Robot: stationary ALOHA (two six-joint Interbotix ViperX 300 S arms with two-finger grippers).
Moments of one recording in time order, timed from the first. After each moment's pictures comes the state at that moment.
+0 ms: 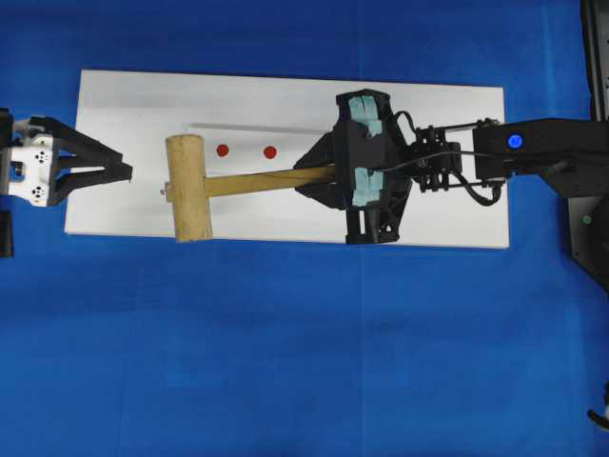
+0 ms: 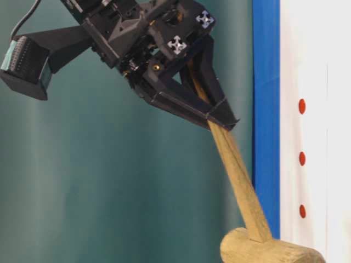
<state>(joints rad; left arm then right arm) 0.06 -0.82 1.15 -0.01 0.04 -1.03 -0.04 -0.09 0.62 -0.24 0.06 0.21</state>
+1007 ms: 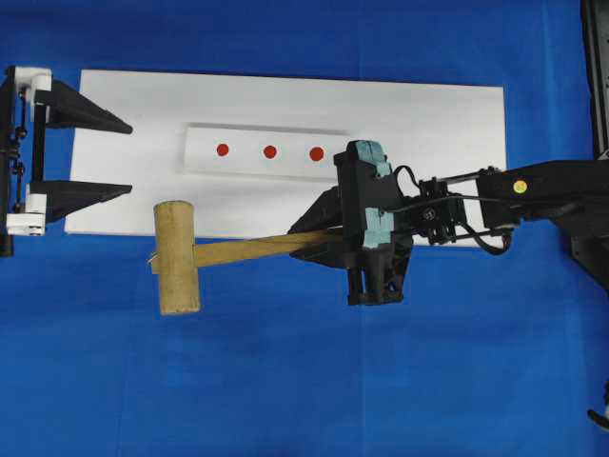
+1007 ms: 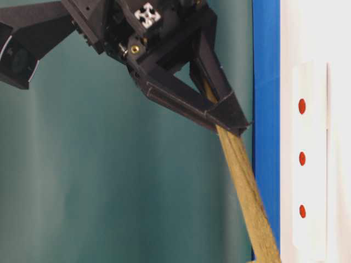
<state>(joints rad) 0.07 -0.80 1.16 0.00 -0.06 0.02 0.11 -0.09 0.63 -0.08 -0.02 0.31</state>
